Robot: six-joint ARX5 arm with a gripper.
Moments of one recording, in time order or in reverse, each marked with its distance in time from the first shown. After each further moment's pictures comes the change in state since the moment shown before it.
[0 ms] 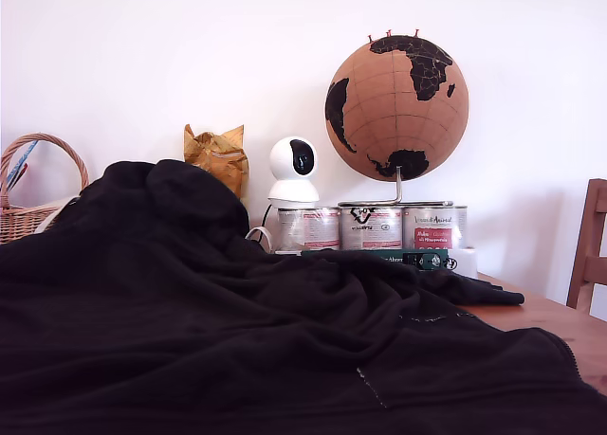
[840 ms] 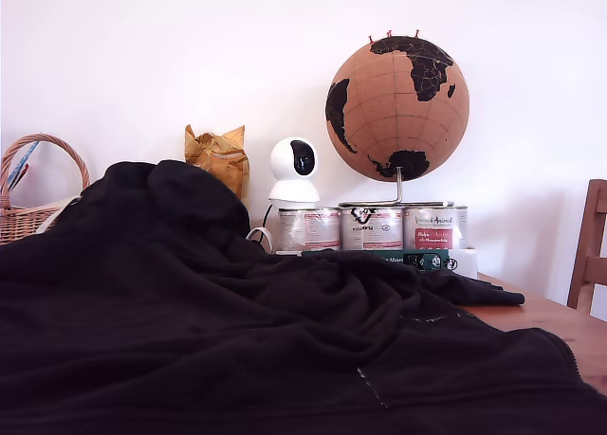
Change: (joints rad) arm -0.016 -0.438 0.000 -0.163 0.141 0.003
